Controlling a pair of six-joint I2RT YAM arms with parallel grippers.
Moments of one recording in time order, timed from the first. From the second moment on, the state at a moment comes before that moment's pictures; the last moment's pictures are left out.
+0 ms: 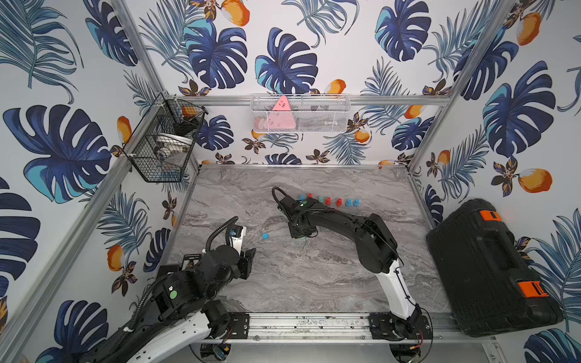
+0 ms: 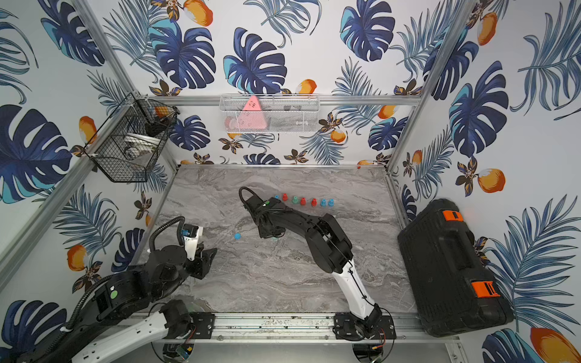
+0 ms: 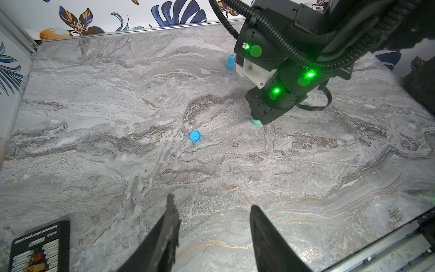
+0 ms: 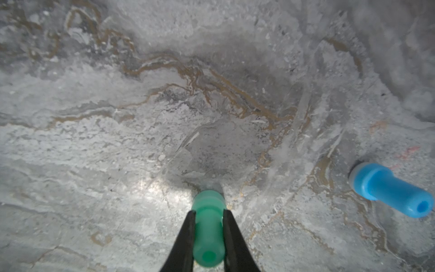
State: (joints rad) left arm -0.82 0.54 0.81 -0.93 -0.42 -0.42; right arm 0.84 2.25 1.82 -0.98 0.23 0.55
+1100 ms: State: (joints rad) left arm -0.82 0.54 0.81 -0.93 -0.42 -0.42; right arm 0.36 1.92 1.66 -1.00 0.17 0.46
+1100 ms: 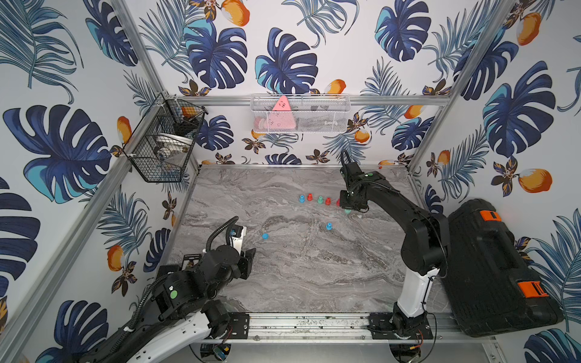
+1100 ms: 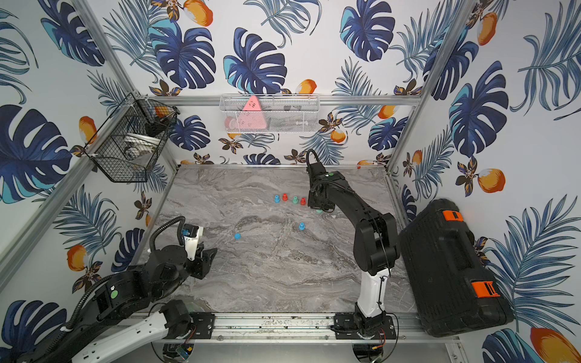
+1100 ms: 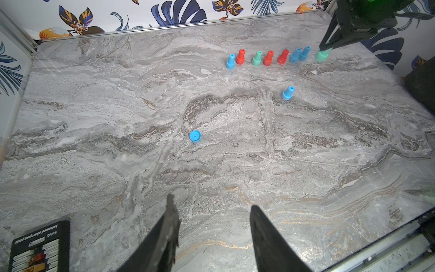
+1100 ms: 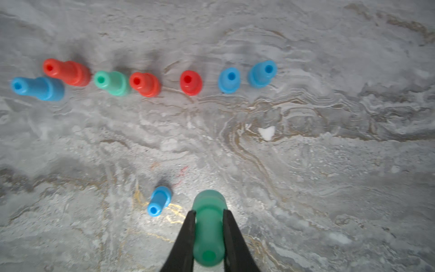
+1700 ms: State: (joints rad) left arm -0.82 0.54 0.81 -0.93 -0.42 -0.42; right arm 0.22 1.93 1.50 -0.91 0.12 0.44
